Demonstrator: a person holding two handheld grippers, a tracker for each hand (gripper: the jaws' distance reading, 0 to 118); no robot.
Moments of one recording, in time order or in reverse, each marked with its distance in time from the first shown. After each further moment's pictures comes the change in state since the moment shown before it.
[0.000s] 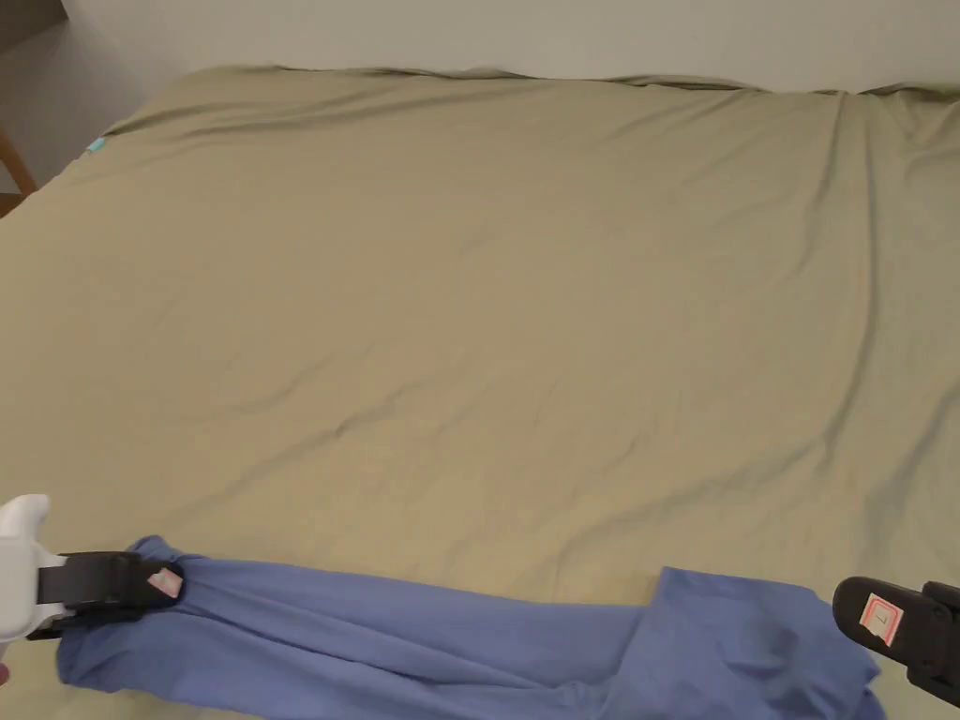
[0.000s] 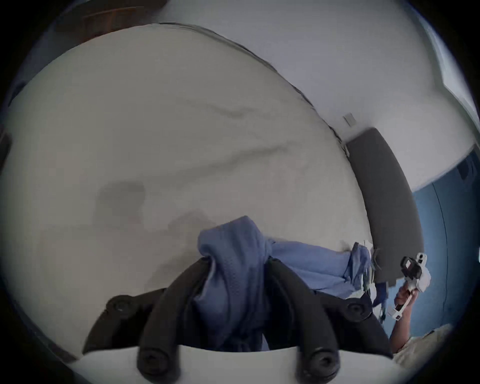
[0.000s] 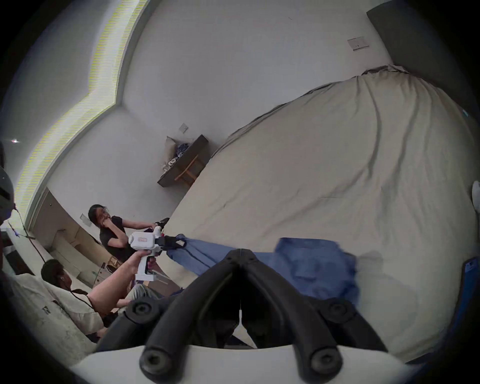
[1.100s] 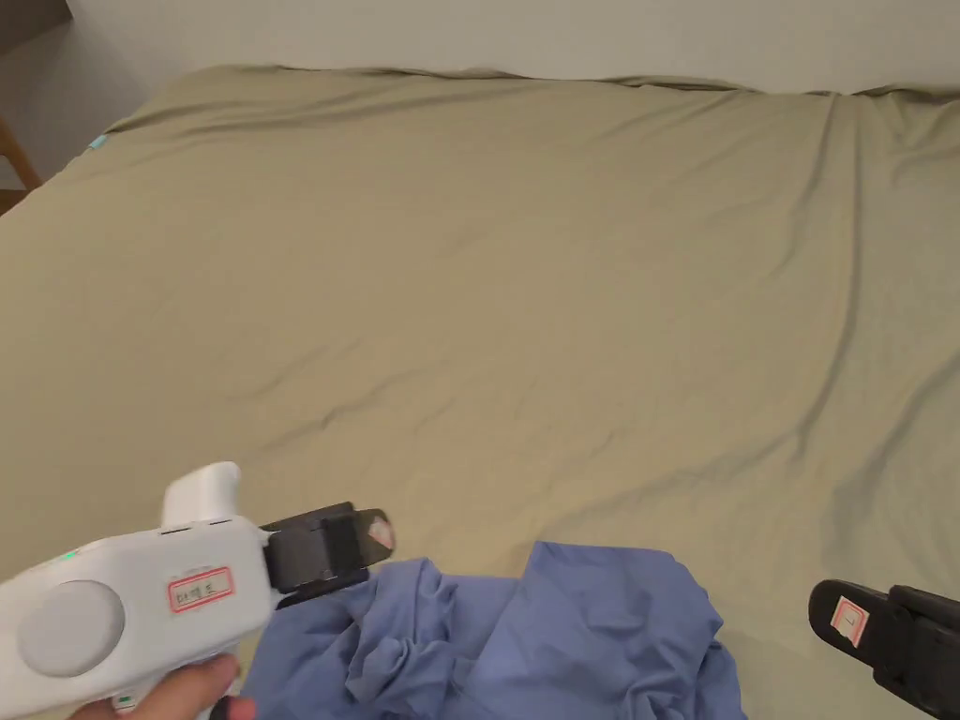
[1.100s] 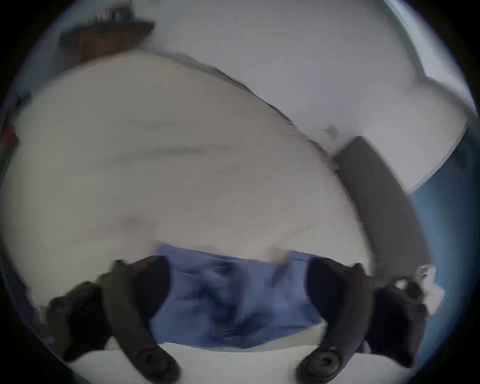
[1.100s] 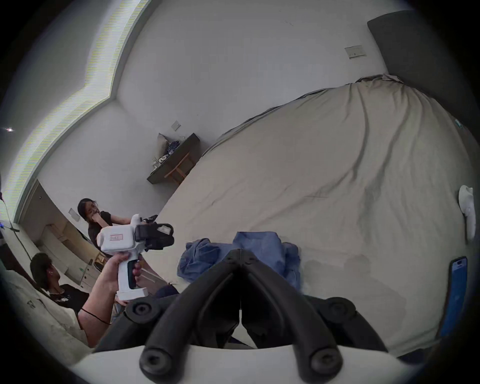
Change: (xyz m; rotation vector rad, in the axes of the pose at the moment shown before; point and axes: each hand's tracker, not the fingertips) left arm 0.211 -0.081 -0.022 0.234 0.122 -0.087; right arm 0.000 -0.011 0.016 0.004 -0.076 0.038
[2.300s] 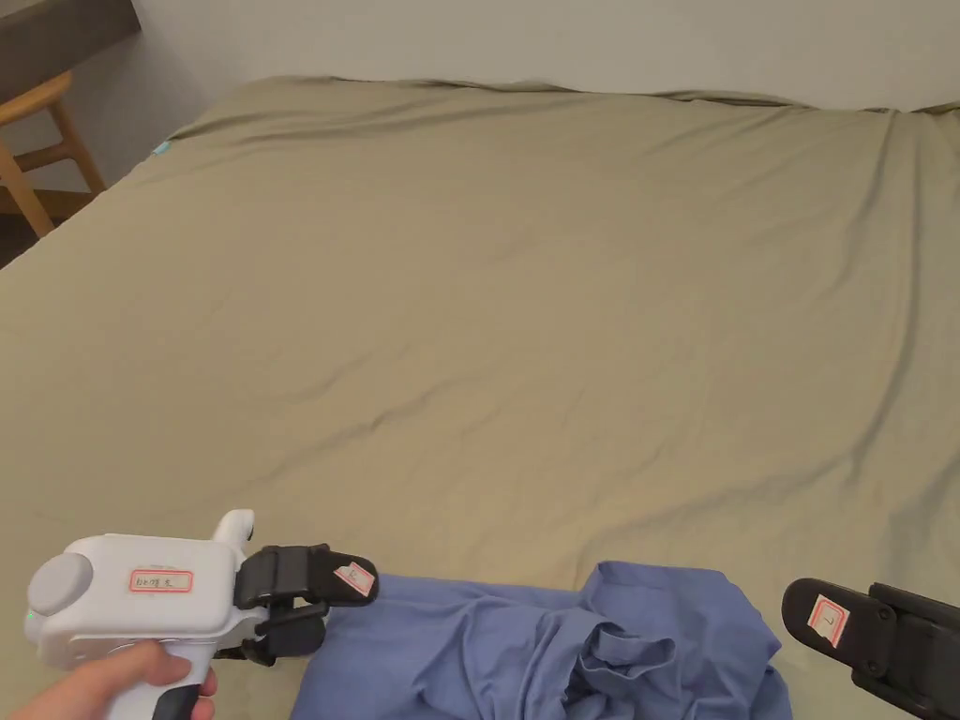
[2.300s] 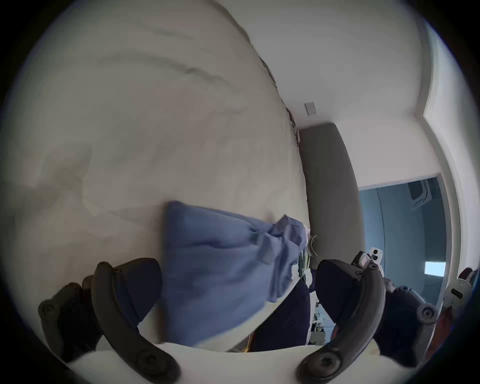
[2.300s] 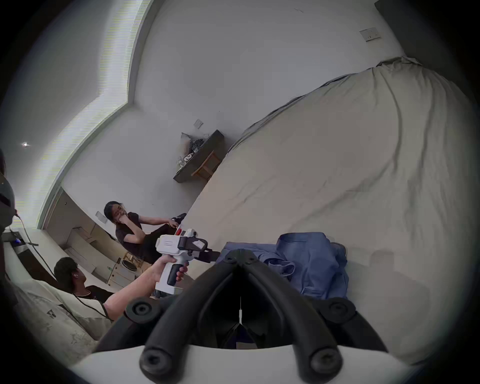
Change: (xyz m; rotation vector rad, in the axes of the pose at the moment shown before) left arm -0.131 0.000 -0.085 -0.402 -0.553 0.312; right arm -0.016 0.008 -0.027 -0.038 0.183 -0.051
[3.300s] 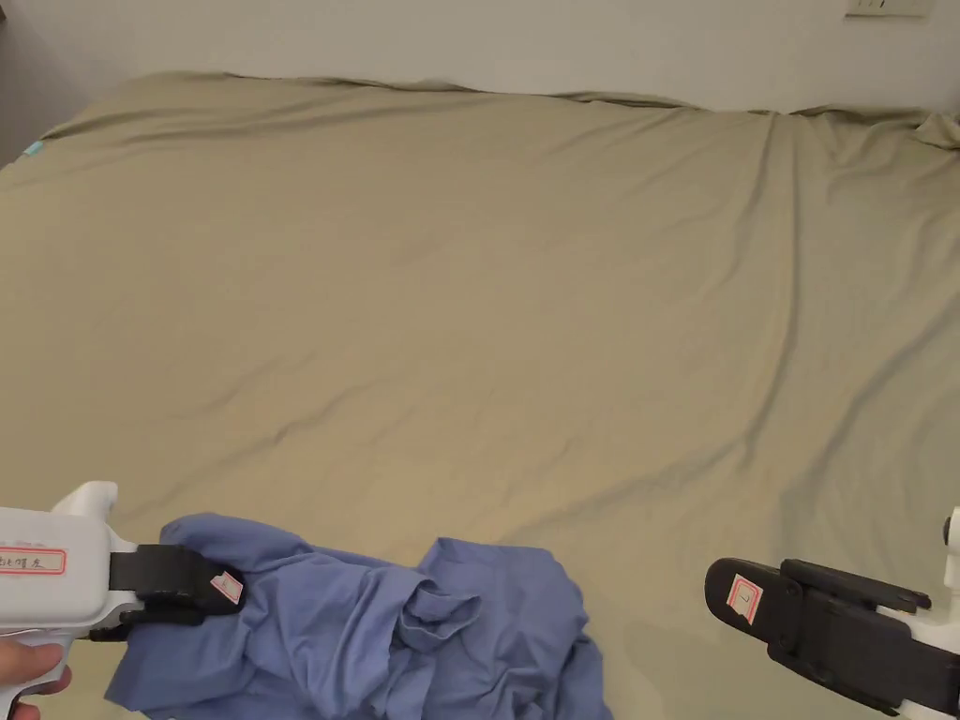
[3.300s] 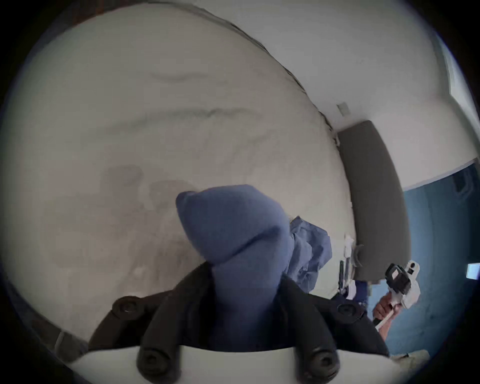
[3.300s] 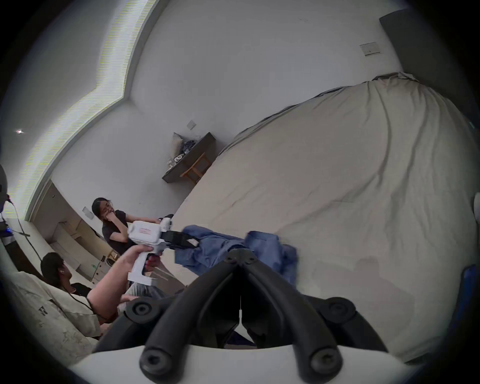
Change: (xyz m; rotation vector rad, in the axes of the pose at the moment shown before) left arm 0.095 0.005 0.020 0.091 0.418 -0.118; right arm -0.008 0.003 0.011 0.025 -0.094 0.054
